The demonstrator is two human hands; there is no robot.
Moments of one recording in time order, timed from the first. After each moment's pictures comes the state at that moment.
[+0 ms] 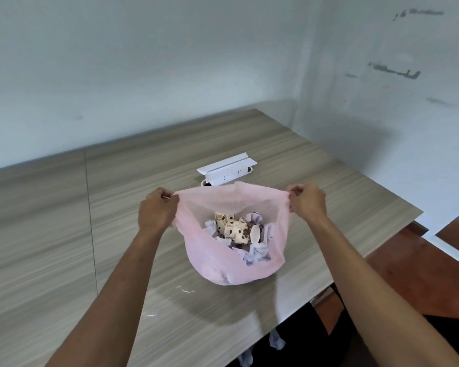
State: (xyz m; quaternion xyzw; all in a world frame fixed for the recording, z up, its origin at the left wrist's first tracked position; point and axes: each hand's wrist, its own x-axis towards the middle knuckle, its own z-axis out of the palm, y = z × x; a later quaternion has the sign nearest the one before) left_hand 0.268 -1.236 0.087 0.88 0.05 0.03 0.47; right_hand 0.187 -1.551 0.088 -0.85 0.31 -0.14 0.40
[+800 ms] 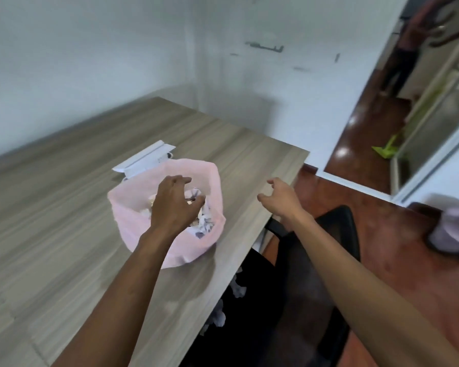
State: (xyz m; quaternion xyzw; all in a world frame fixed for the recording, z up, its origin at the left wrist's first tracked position) left_hand 0.169 -1.334 0.086 0.88 -0.32 0.01 0.35; right_hand 0.026 -1.544 0.077 -0.83 0.43 -0.09 0.34
